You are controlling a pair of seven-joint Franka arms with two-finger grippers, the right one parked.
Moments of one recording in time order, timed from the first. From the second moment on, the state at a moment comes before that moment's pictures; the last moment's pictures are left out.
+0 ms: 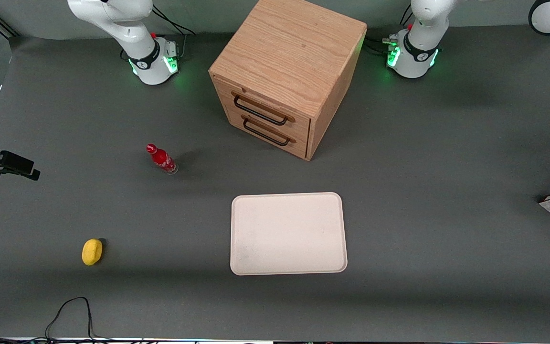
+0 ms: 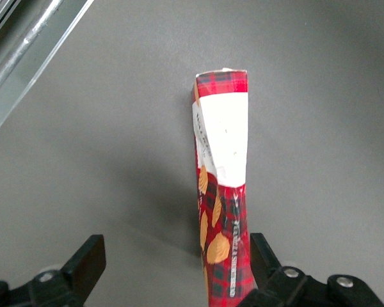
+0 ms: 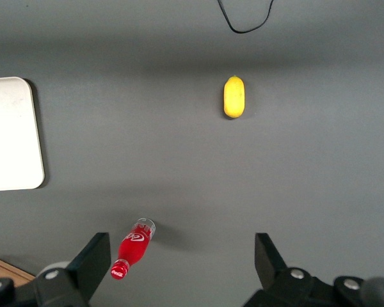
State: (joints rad) arm 0.60 0.78 0.06 -1.18 -0.07 2.03 -0.04
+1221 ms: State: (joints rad) arm 0.58 0.88 0.03 -1.18 -0.07 2.17 -0.12
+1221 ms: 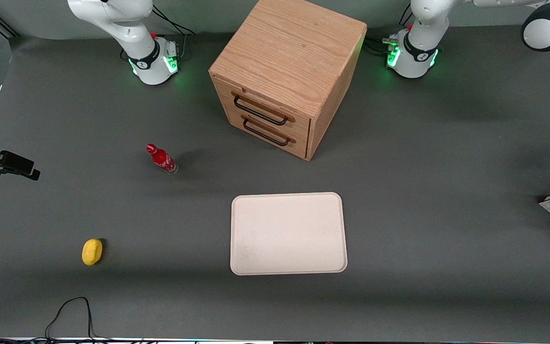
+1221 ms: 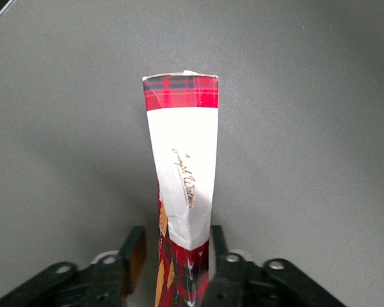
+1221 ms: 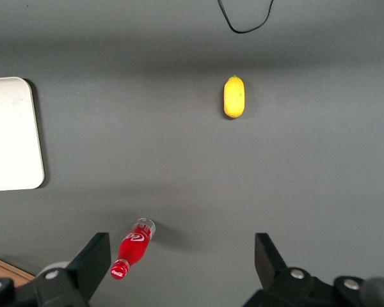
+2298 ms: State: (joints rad) arm 0.58 0.81 0.03 -0.98 -0.07 1.86 -0.12
